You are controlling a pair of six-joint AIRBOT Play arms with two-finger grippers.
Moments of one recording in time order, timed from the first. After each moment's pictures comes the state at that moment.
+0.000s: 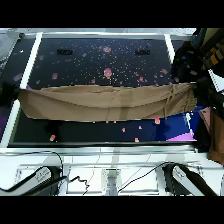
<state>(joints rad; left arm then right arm) 0.58 -1.20 0.95 0.66 -0.64 -1.35 -0.44 -1.05 0.82 -0.73 0.53 1.59</state>
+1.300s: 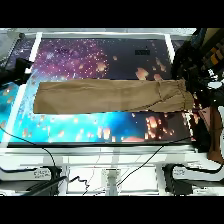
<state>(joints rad) 0.45 -1.46 1.34 0.68 -0.73 -1.46 -0.37 -1.43 1.12 -0.80 0.42 1.74</state>
